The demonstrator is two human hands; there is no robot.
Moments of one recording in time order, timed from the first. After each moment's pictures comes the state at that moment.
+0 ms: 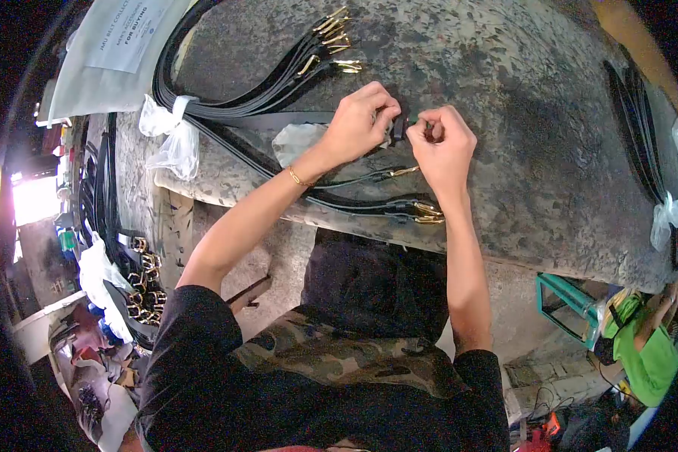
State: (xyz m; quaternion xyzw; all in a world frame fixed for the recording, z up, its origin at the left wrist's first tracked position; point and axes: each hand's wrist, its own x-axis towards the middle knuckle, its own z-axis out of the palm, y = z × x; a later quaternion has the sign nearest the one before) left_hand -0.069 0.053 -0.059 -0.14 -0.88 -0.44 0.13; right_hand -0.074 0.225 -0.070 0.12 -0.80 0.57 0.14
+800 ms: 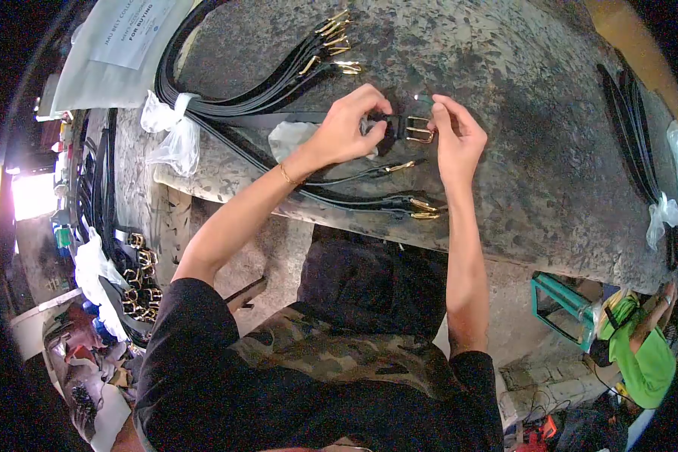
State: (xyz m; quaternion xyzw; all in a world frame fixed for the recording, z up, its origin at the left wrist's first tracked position) left_hand -0.058 0.038 -0.052 -0.19 -0.86 -0.46 0.11; right_hand -0.084 0.239 -0.074 0.02 -0.65 0.76 0.03
